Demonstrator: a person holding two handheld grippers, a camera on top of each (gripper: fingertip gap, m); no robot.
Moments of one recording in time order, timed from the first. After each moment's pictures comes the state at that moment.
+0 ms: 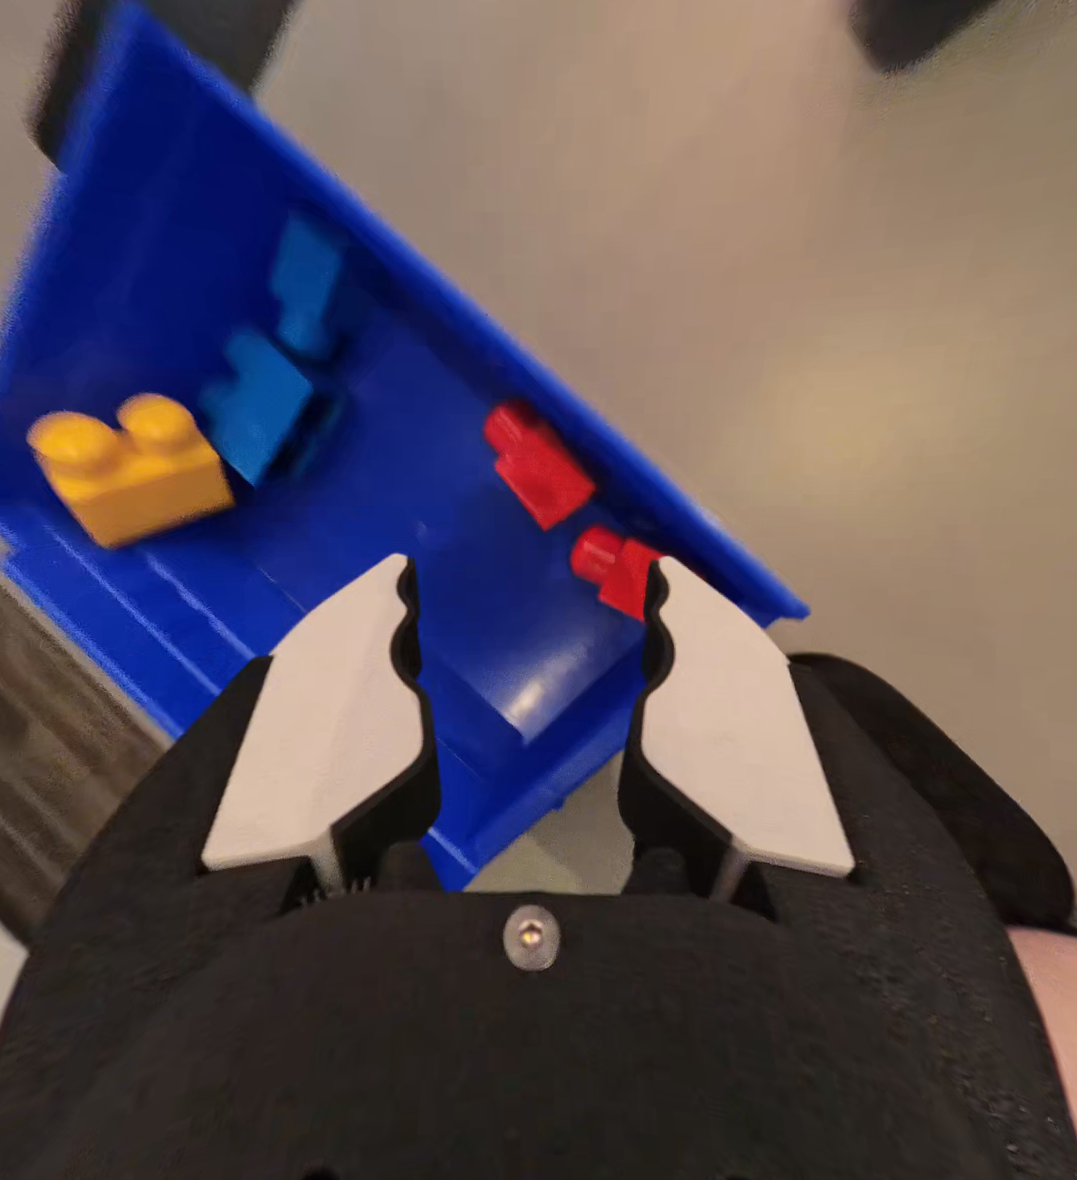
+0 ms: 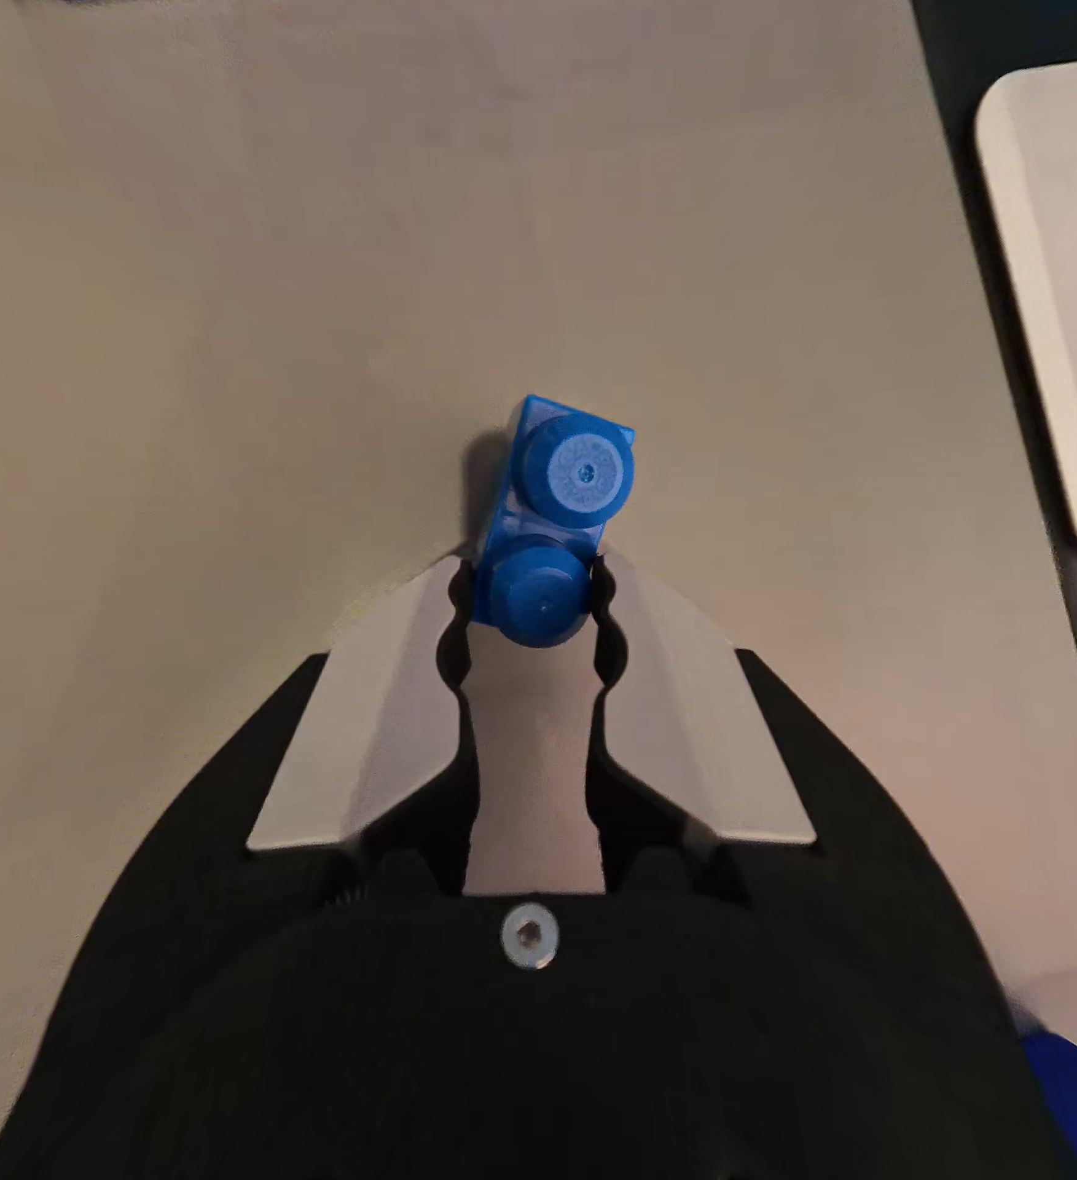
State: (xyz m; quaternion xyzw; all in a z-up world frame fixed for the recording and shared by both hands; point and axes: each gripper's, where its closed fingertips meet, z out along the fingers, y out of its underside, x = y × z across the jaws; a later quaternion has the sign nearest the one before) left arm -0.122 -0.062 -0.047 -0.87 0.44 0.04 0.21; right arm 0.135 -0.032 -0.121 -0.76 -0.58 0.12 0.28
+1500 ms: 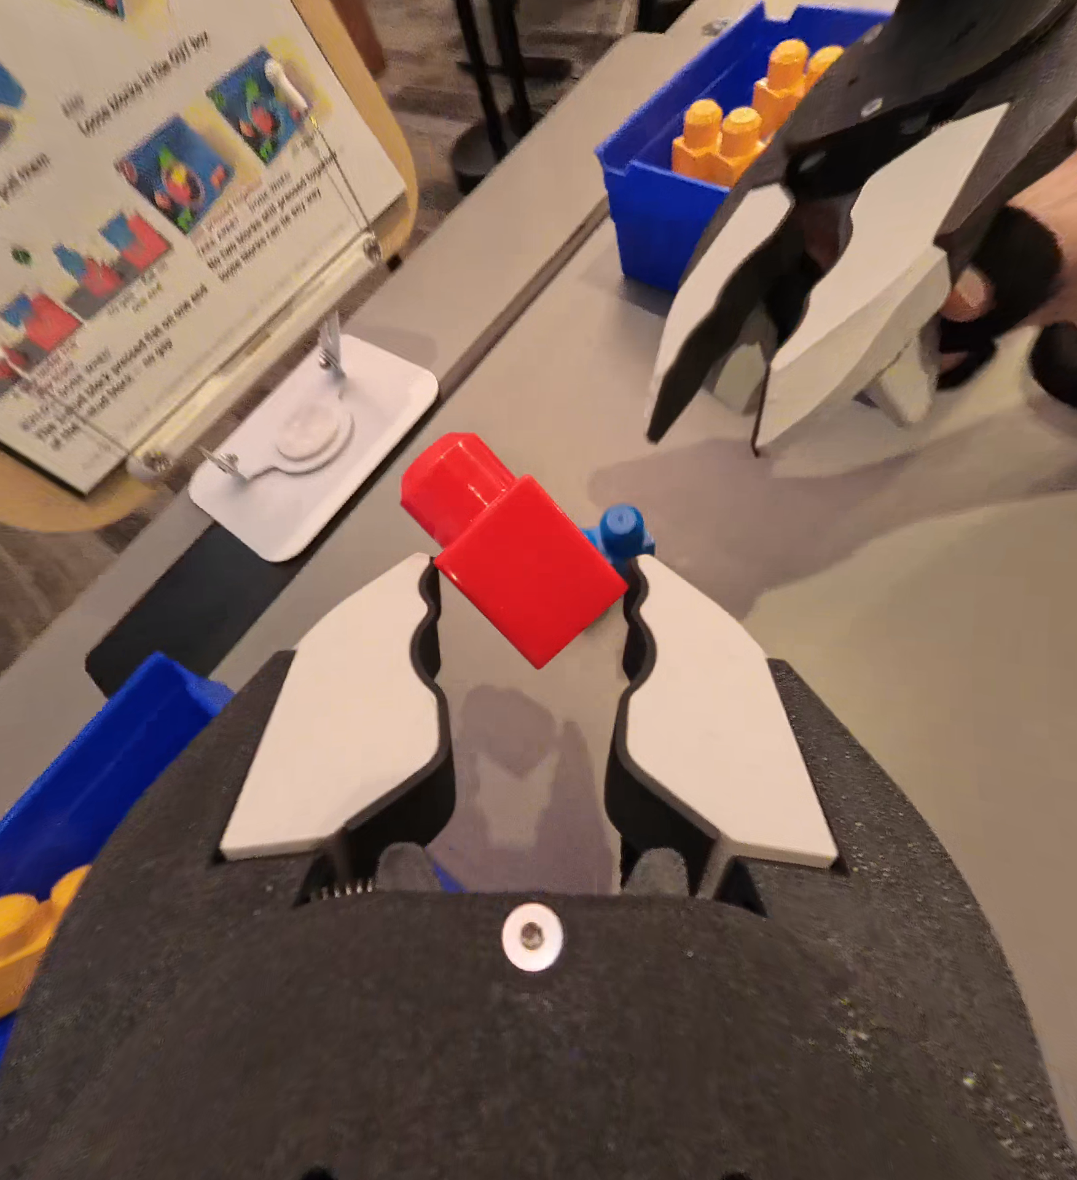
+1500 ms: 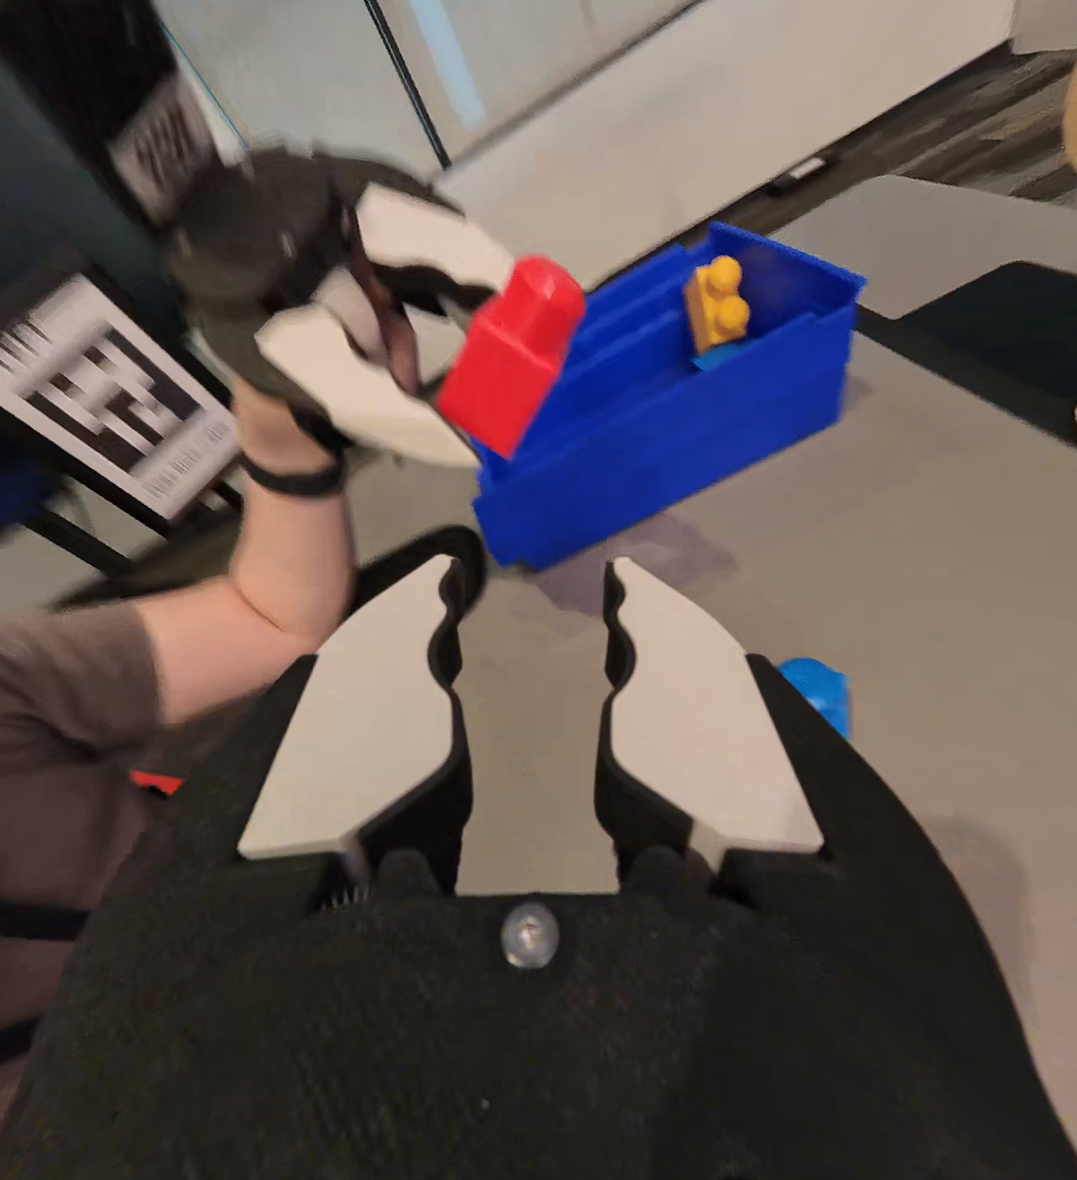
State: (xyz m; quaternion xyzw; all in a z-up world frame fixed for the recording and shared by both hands) left arm 0.055 -0.060 0.038 -0.75 0.46 -0.13 0.46; right arm 0.102 -0.081 0.031 -0.69 -0.36 0.52 0.35
